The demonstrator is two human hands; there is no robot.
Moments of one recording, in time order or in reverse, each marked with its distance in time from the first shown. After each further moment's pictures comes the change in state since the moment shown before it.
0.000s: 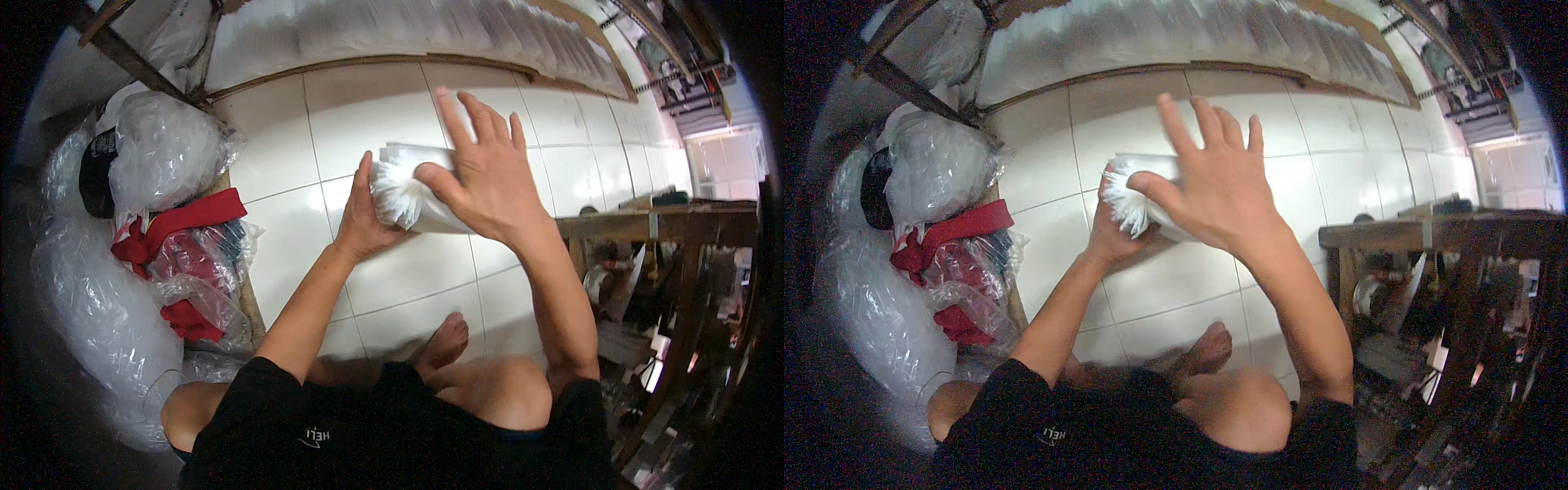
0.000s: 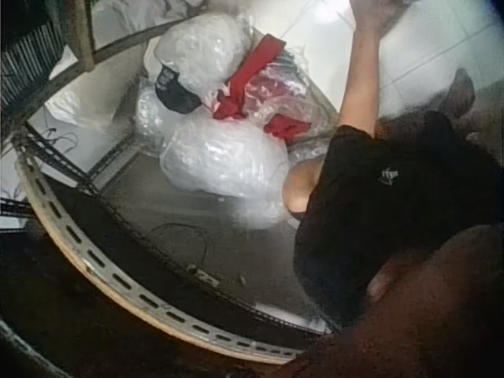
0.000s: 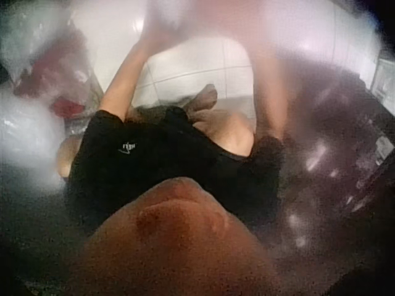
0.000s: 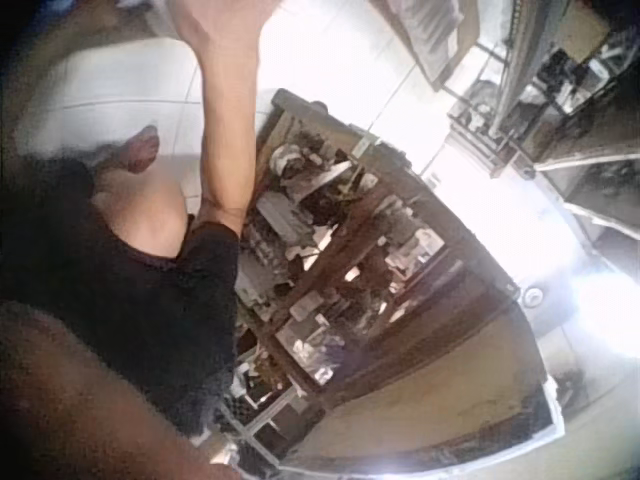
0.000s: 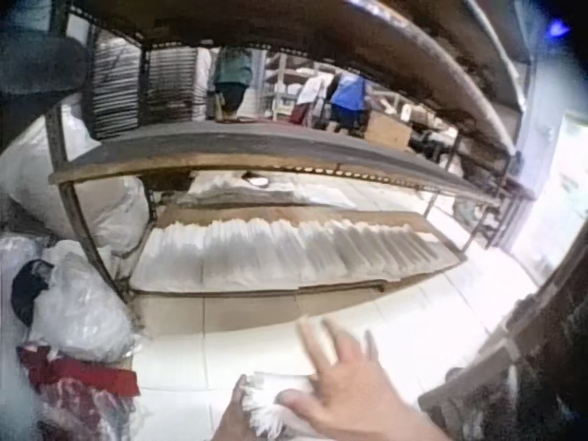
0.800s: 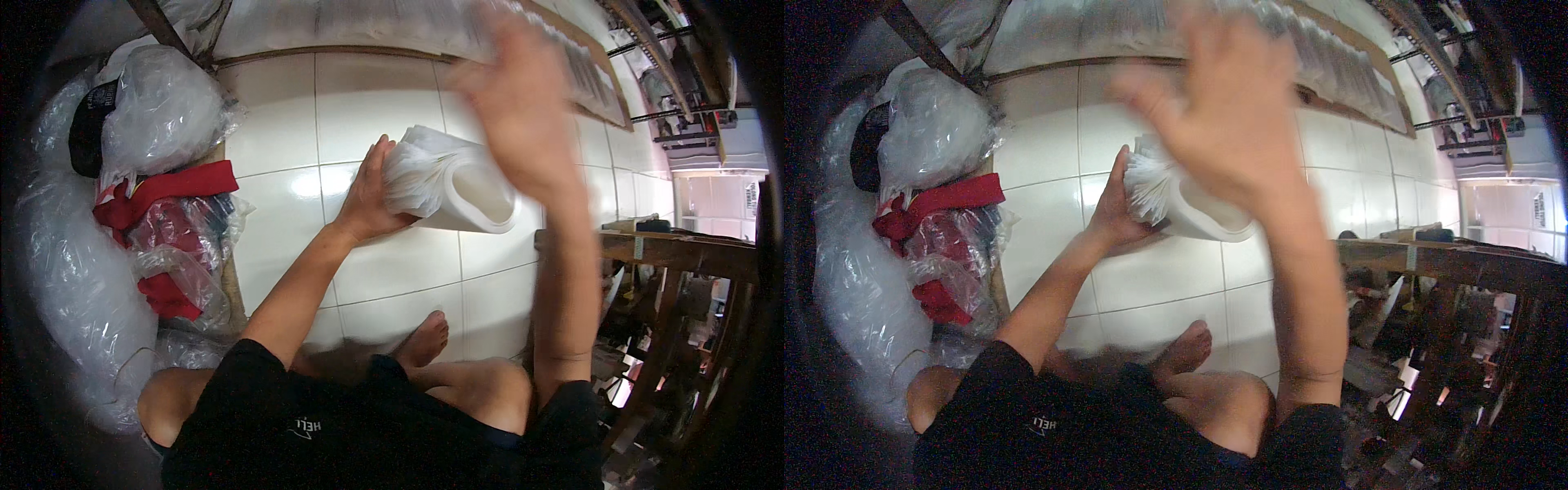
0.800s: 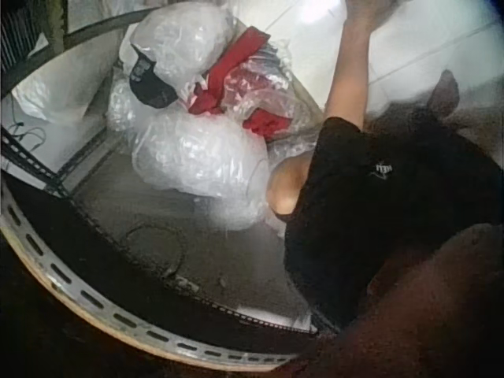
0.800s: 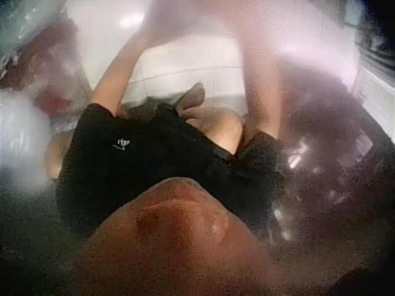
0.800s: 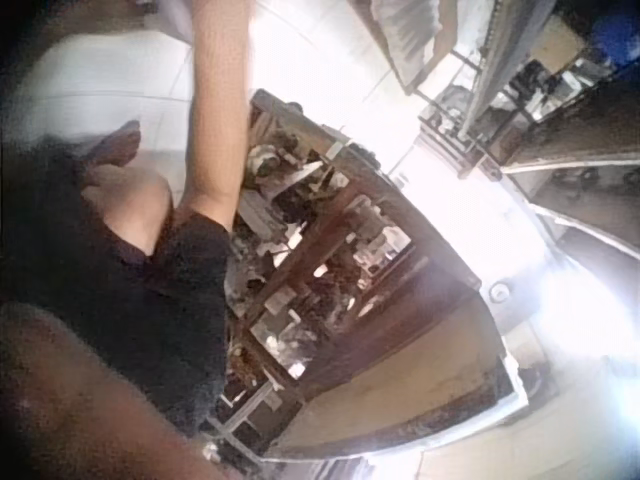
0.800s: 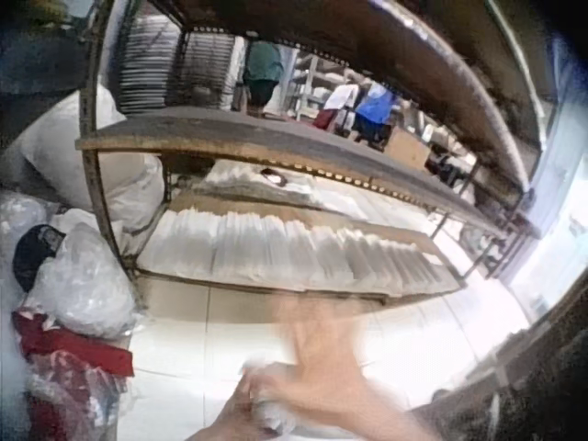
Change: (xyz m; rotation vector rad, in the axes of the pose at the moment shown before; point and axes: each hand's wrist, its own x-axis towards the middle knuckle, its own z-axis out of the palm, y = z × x) left_hand 0.001 0.012 -0.009 0.046 -0.007 -0.083; right_hand 0.065 -0.029 -0.041 0.178 0.289 -0.210
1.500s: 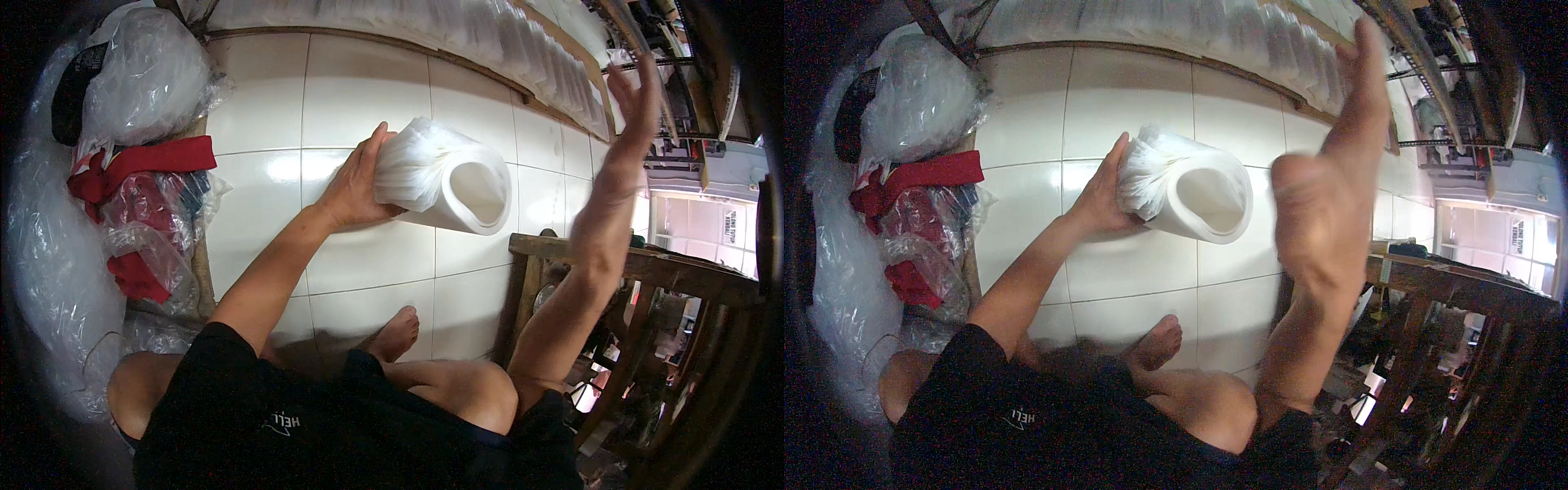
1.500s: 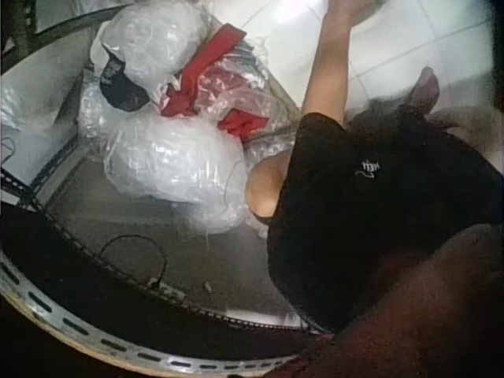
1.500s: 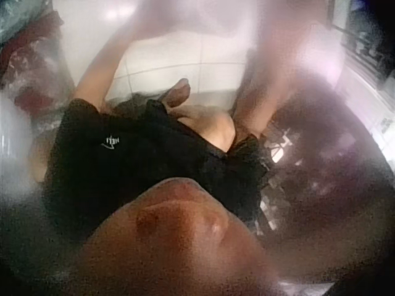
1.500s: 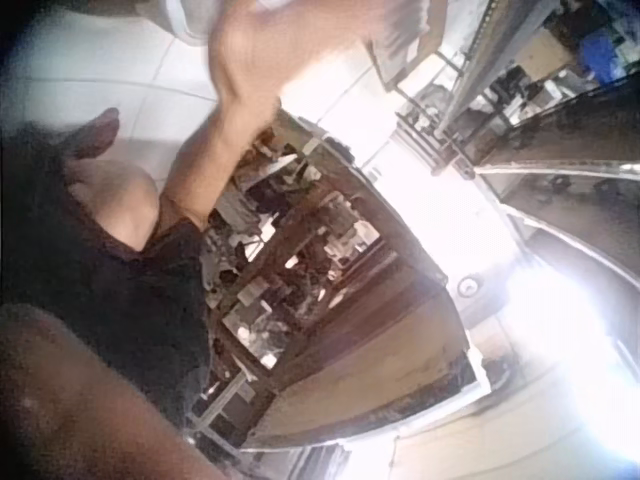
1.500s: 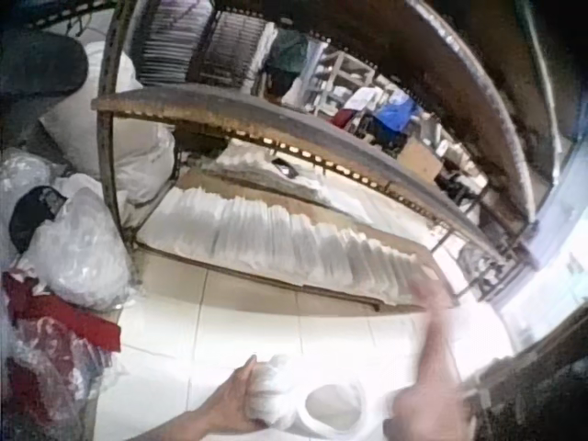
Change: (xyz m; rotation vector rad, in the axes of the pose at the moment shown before) left_hand 0.002 -0.010 -0.001 -0.099 -0.007 0.022; right_hand -0.033 0.011 -0.041 0.395 0.080 0.092
